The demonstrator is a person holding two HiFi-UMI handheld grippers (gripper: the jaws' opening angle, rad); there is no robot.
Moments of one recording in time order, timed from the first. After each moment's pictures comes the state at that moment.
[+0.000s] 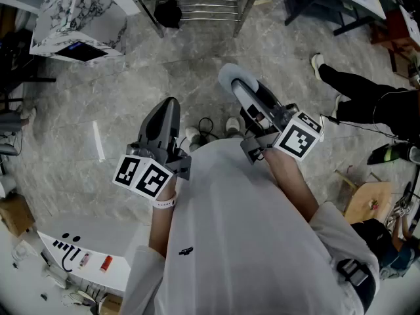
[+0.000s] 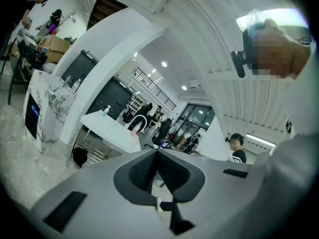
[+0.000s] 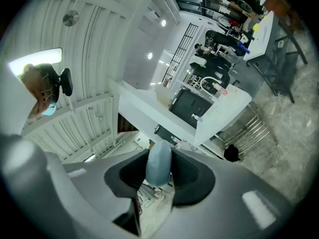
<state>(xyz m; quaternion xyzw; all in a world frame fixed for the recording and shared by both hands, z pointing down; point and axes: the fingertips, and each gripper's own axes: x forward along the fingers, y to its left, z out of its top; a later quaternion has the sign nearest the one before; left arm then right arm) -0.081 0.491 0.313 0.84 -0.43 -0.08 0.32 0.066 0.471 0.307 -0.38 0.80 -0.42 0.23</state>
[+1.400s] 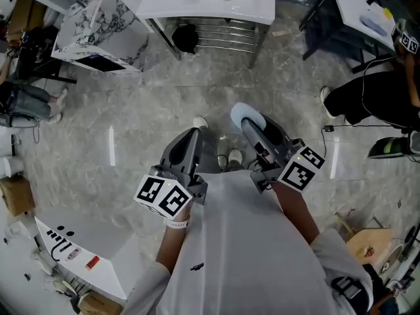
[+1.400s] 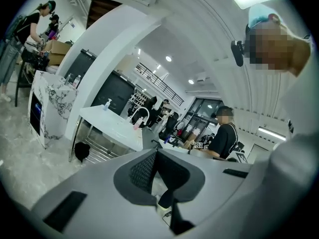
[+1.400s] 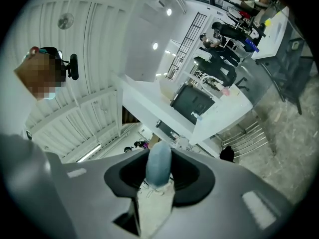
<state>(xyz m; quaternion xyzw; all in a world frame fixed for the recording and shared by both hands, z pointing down) 0.034 0.466 0.344 0.82 -0.46 -0.04 0.34 0.157 0.441 0.336 -0.34 0.82 -0.41 0.18</state>
